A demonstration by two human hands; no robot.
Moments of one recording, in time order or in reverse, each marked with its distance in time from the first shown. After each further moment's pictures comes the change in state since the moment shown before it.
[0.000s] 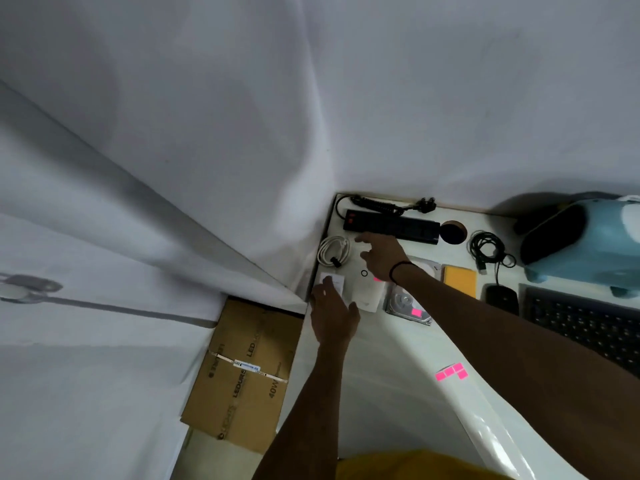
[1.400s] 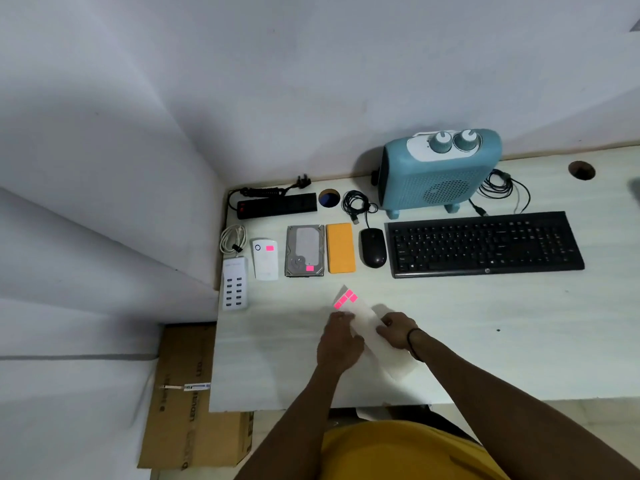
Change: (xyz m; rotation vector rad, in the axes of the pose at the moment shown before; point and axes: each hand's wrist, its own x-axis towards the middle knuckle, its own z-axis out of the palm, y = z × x) left_hand -0.190 0.044 0.128 0.079 -0.462 0.304; right_hand -0.282 0.217 0.027 0.225 -0.158 0.588
